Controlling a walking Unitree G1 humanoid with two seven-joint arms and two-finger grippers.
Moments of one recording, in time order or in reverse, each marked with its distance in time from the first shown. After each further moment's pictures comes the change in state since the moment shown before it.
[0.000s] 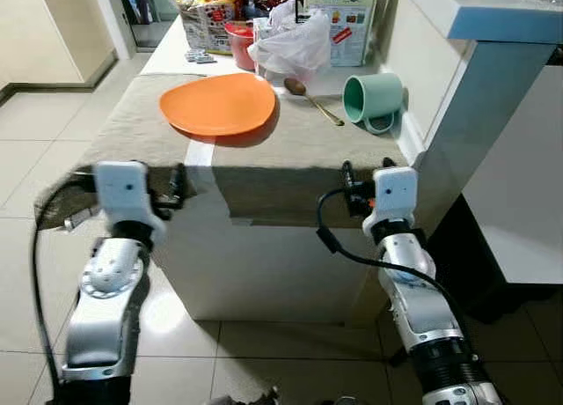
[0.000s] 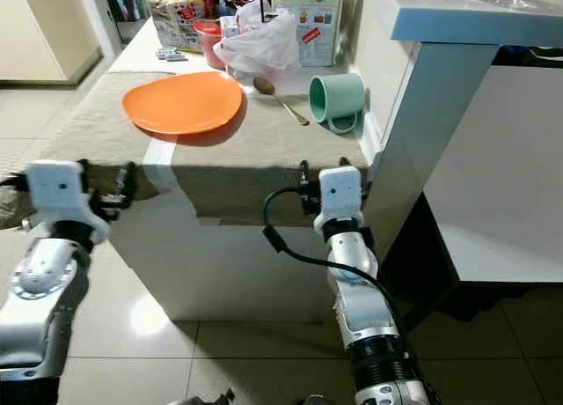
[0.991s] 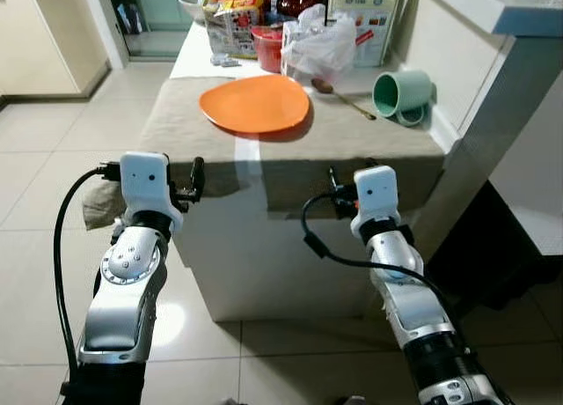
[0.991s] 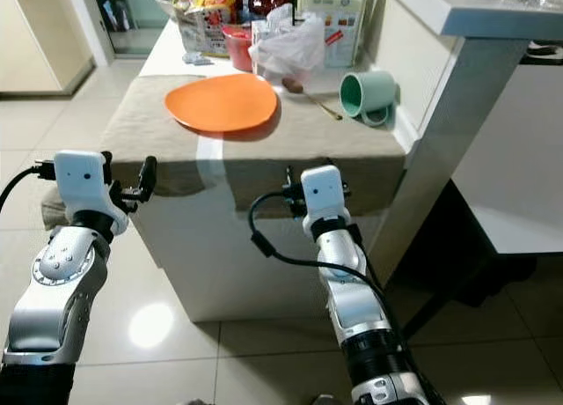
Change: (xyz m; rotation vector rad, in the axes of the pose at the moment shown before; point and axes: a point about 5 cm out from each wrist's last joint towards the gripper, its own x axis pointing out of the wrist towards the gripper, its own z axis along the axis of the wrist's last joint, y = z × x) left arm 0.012 -0.014 0.006 0.011 -0.017 -0.034; right arm 0.005 0.012 0.001 -0.063 -0.003 0.060
